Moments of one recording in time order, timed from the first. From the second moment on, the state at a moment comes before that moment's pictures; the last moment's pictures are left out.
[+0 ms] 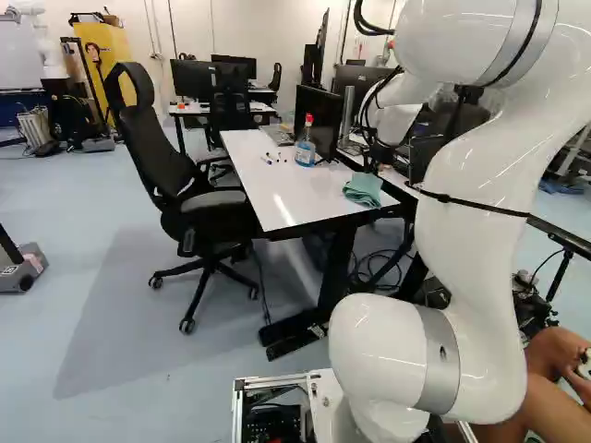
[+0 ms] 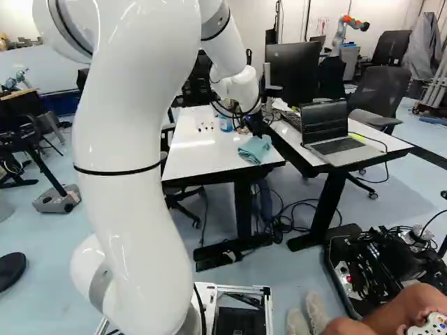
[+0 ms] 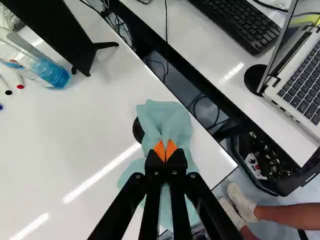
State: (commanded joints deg) arm -21.0 -19.5 -68.7 4.7 -14.9 0.0
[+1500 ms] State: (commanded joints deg) arm -20.6 -18.8 -67.3 4.6 -13.5 0.0
